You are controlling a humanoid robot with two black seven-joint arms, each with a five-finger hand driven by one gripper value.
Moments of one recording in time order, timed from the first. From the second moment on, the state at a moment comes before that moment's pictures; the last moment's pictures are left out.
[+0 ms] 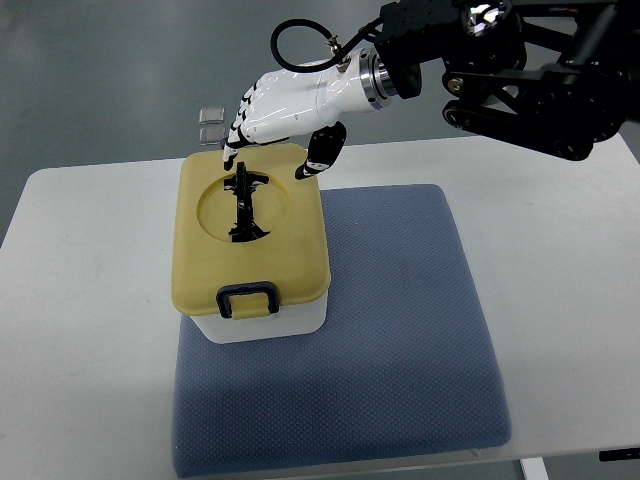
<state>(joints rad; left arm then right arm) 0.01 0.00 -0.04 -0.16 0.03 0.02 0.06 1.65 -0.27 -0.09 1.07 -1.64 0.17 0.50</state>
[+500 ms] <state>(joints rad) 0.01 0.00 -0.04 -0.16 0.03 0.02 0.06 1.67 -0.18 -0.11 1.04 -1.64 0.17 0.49</state>
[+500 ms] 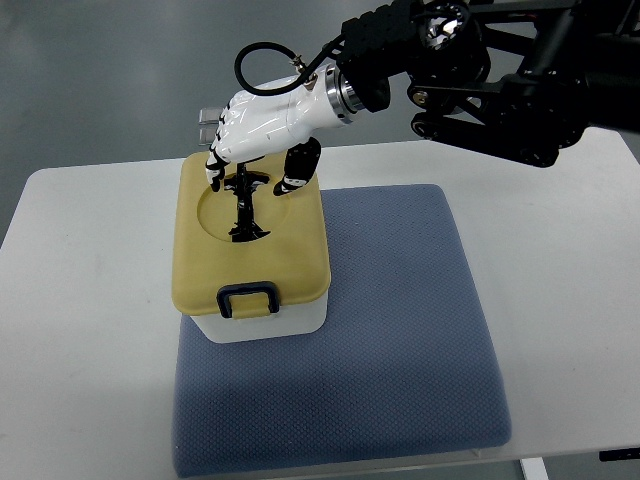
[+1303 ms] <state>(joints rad) 0.01 0.00 -0.04 -0.16 0.03 0.02 0.06 1.66 -0.14 -0.14 0.99 -1.66 0.16 0.48</state>
